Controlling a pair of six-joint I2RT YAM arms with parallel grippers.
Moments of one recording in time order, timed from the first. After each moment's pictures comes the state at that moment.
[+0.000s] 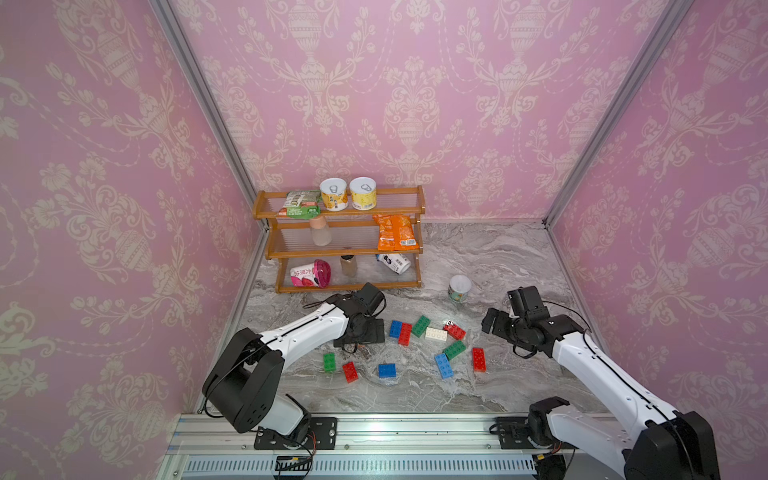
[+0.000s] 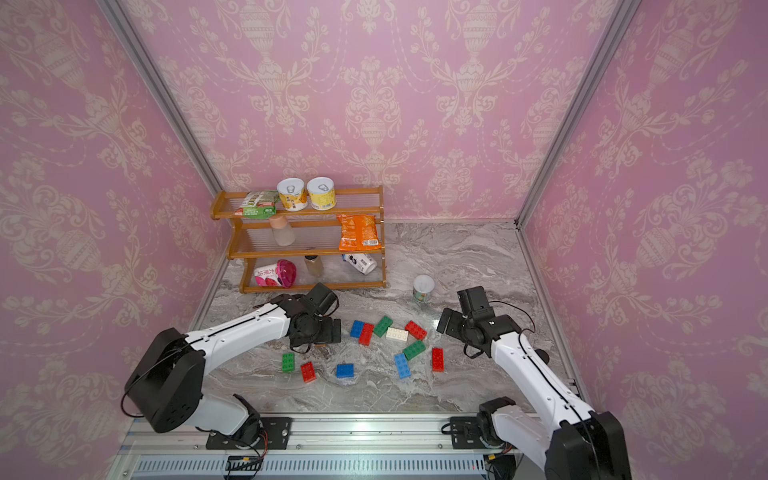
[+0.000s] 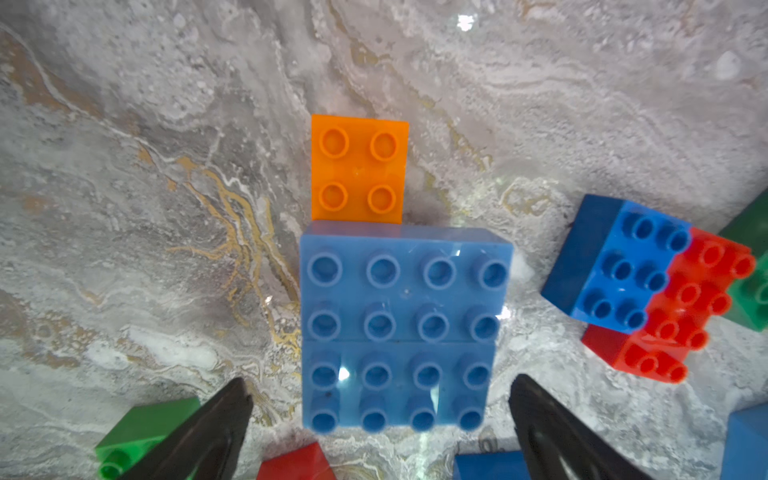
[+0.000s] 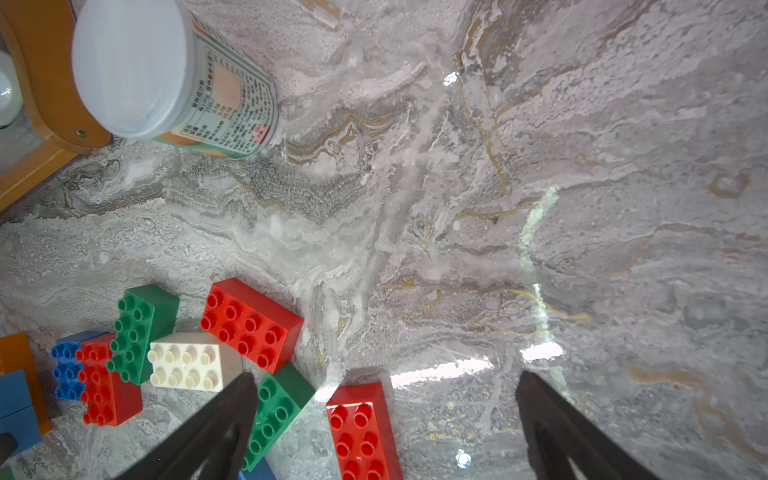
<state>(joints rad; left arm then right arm) -0.61 1.47 0.91 -0.77 -0.07 -0.72 0.23 1.05 0.67 -0.69 0.03 0.63</state>
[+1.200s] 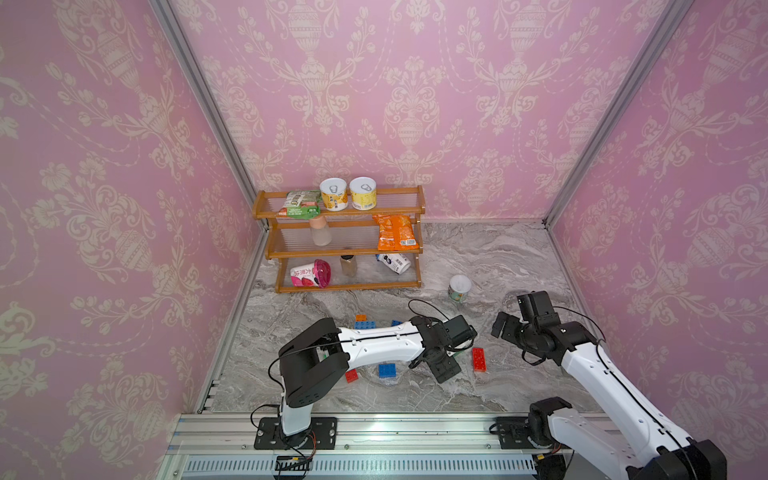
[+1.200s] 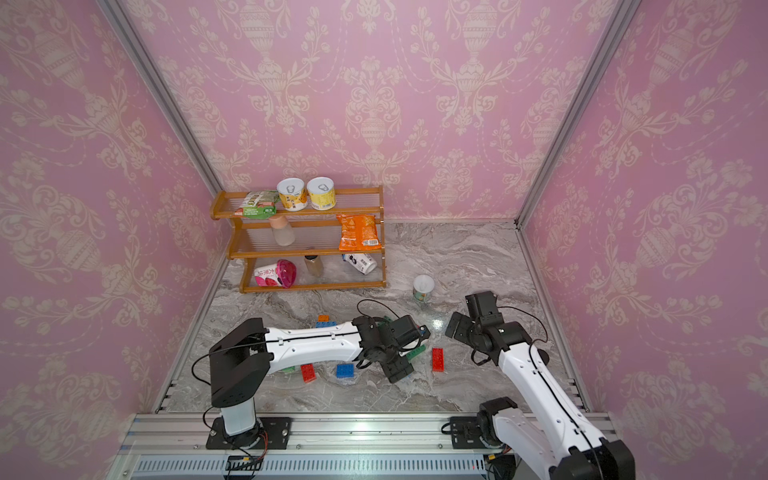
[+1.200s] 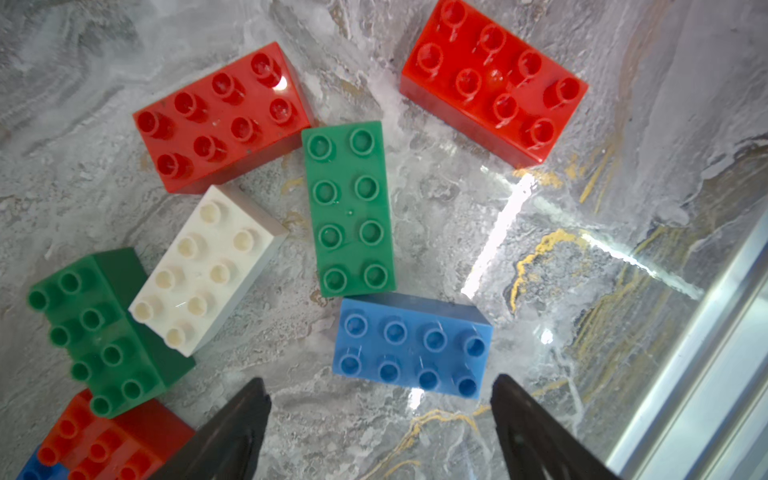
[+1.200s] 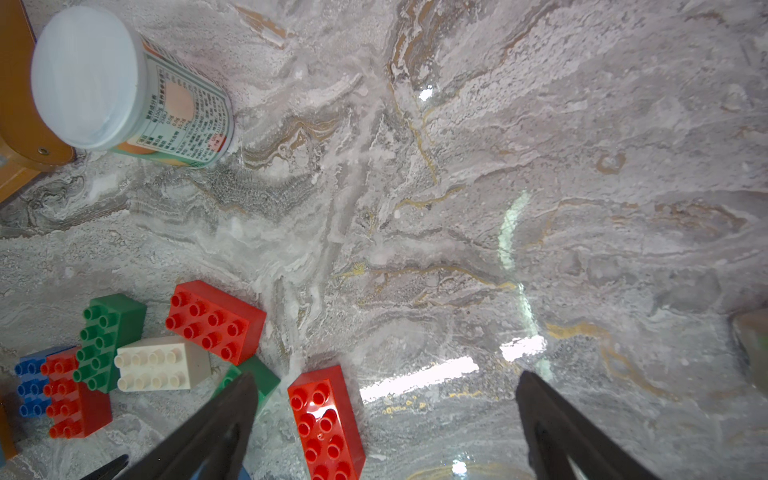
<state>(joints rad) -1.15 1.88 1.30 -0.65 -0.04 -0.06 0.20 0.93 0.66 -0.80 0.10 0.63</state>
